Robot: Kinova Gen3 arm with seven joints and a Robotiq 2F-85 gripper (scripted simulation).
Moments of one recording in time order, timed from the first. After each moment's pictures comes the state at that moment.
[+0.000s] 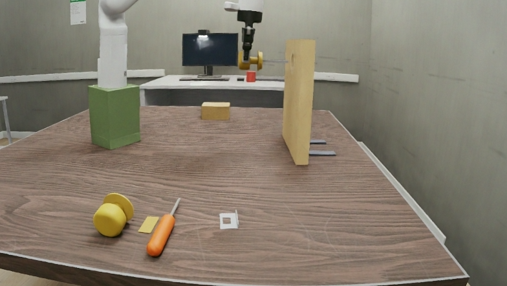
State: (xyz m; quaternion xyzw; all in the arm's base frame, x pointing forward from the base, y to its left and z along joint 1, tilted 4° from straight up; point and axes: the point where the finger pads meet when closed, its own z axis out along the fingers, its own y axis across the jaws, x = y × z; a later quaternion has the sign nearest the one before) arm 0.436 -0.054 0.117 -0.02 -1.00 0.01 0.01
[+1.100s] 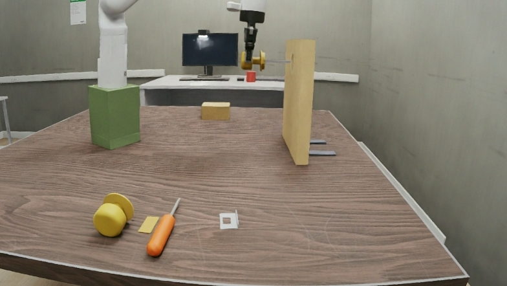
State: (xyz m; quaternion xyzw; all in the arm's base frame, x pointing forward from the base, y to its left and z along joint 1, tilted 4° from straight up) arm 0.443 -0.054 0.118 -0.02 -1.00 0.01 0.00
